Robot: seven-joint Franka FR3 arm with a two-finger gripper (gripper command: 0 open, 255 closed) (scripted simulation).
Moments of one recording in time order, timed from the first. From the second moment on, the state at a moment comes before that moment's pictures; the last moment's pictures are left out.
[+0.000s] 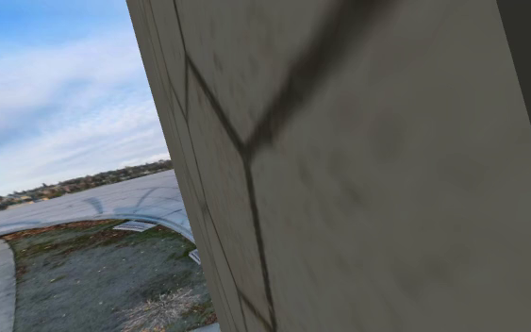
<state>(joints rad) -0.03 0.31 0.11 -1.95 0.03 2.40 0.30</state>
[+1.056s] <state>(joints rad) -0.03 0.24 0.11 -1.89 0.04 2.26 0.30</state>
